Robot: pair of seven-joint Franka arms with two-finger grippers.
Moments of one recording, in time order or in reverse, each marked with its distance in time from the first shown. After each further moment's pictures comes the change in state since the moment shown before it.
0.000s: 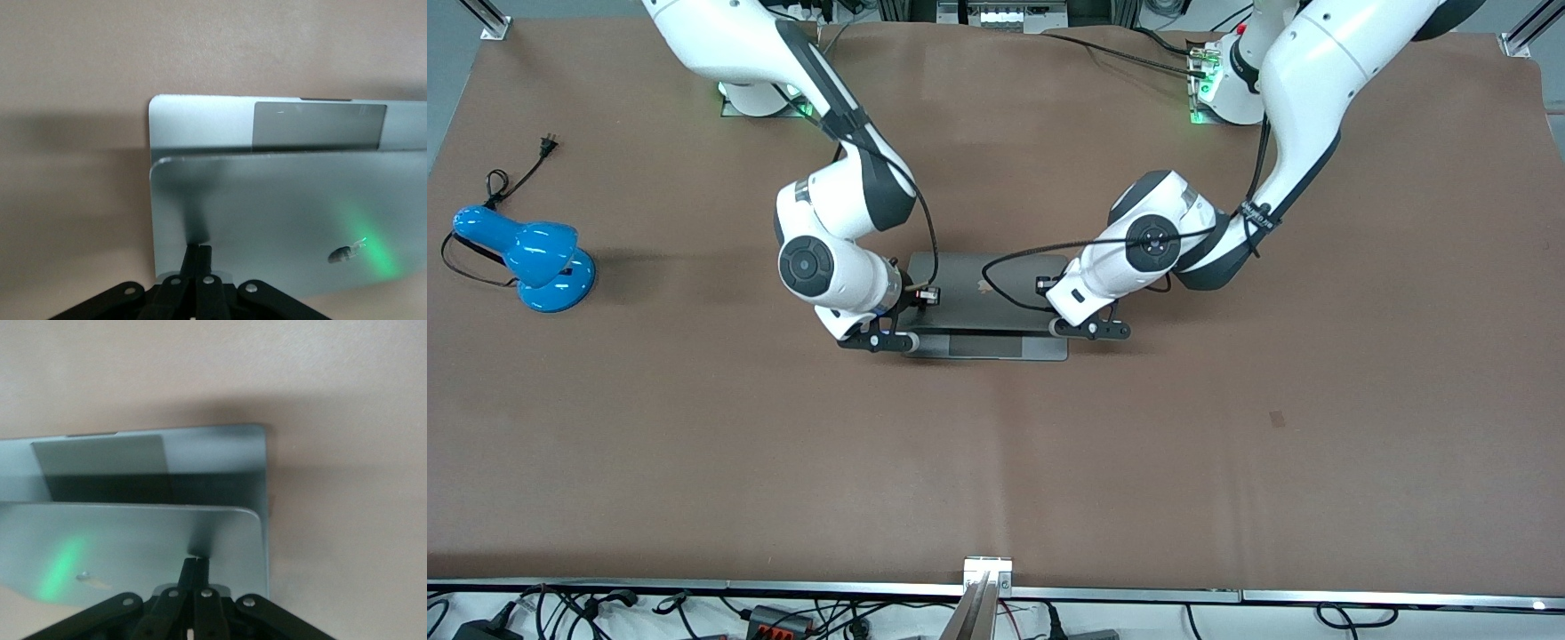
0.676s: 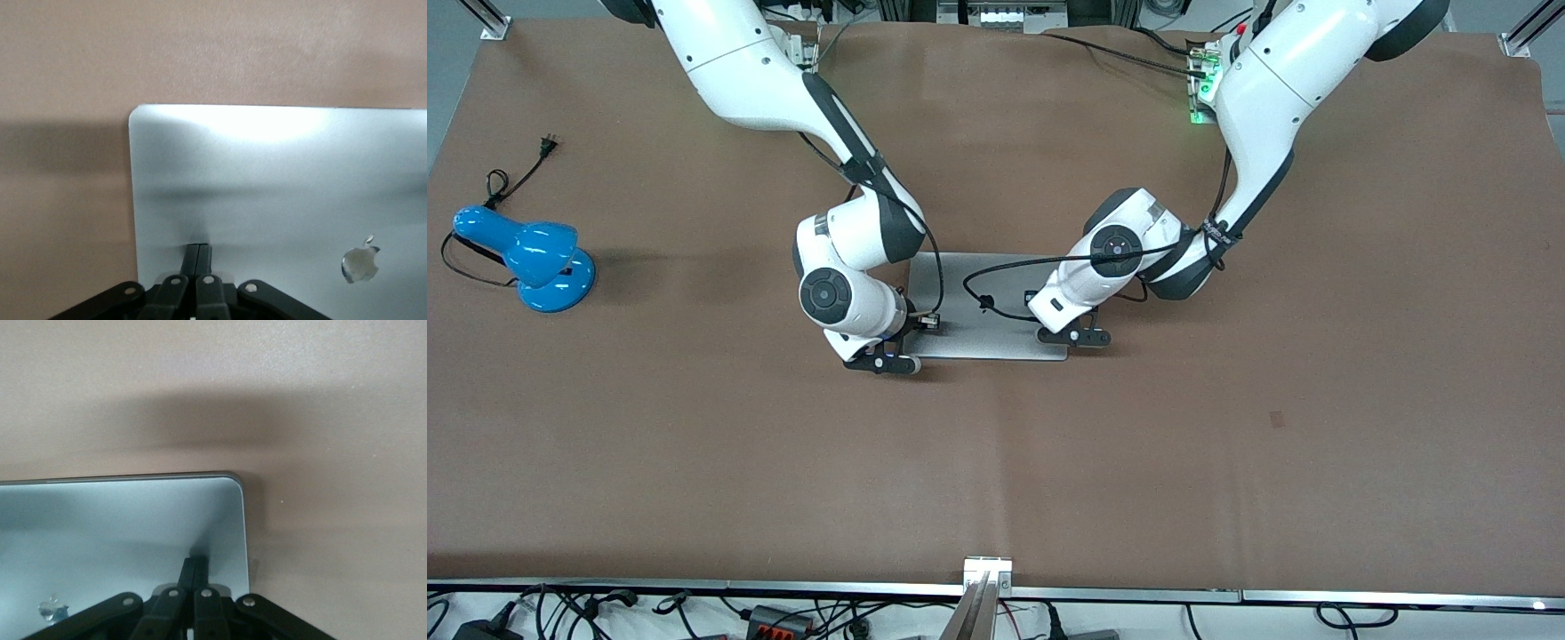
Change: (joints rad) left arm -0.196 0.054 0.183 0.036 0.014 0.098 -0.036; right arm 0.006 0.126 -0.007 0.036 -0.022 0.099 0.000
